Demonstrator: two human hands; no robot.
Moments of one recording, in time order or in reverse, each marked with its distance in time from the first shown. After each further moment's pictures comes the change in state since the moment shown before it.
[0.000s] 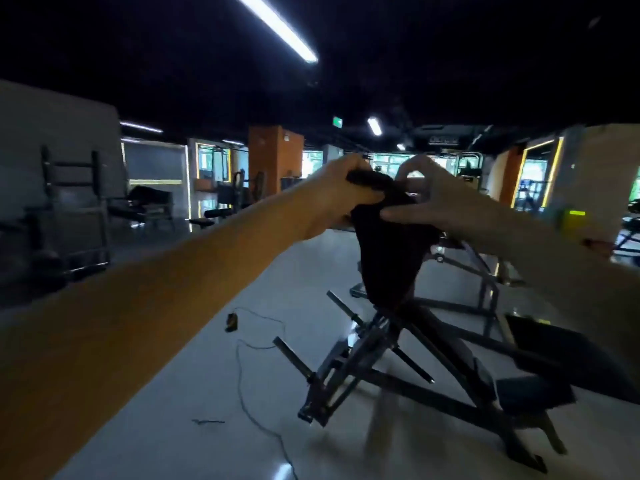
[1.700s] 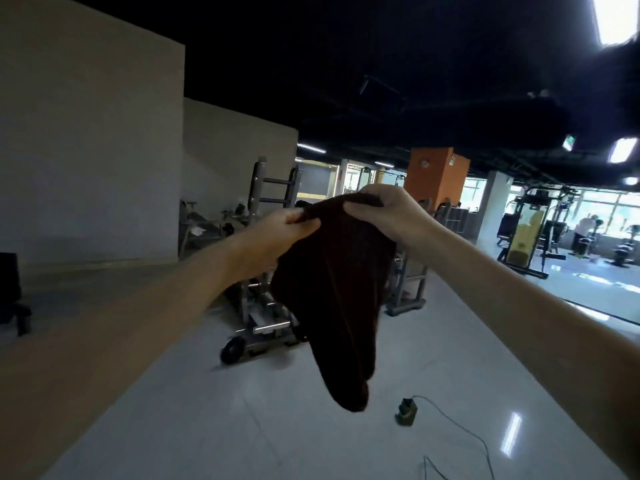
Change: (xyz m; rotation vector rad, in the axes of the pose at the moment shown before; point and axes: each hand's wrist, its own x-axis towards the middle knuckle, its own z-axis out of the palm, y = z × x) left_hand 0.134 -0.477 -0.911 0.104 0.462 -0.218; right_hand 0.822 0.008 0.732 0.181 -0.208 -0.157
